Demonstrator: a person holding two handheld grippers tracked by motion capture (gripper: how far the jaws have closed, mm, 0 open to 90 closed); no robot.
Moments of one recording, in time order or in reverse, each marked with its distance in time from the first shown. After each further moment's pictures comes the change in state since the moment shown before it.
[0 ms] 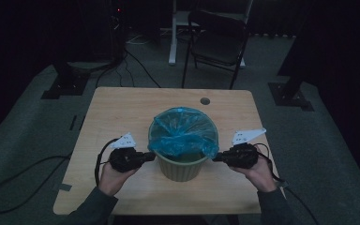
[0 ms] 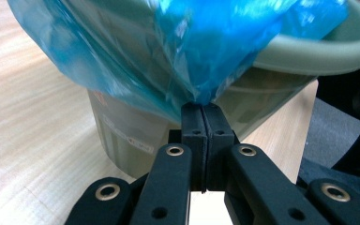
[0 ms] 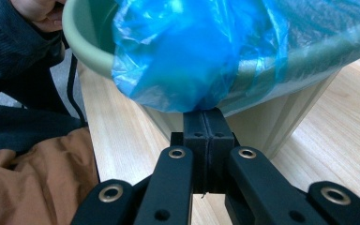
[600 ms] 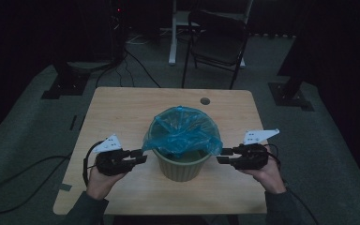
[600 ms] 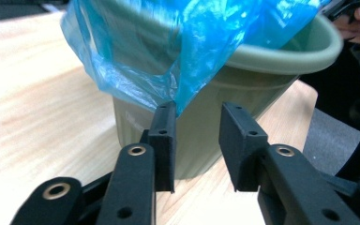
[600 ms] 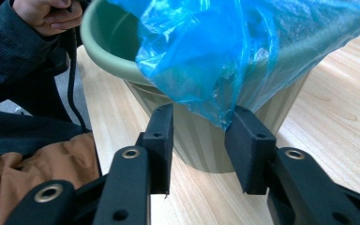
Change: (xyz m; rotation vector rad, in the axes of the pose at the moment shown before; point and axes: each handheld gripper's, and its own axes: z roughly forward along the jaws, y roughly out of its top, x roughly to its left) left arm -0.002 -0.004 -0.043 -0.101 0.042 0.005; right arm 0.001 -0.004 -0.027 -0.059 -0.014 0.001
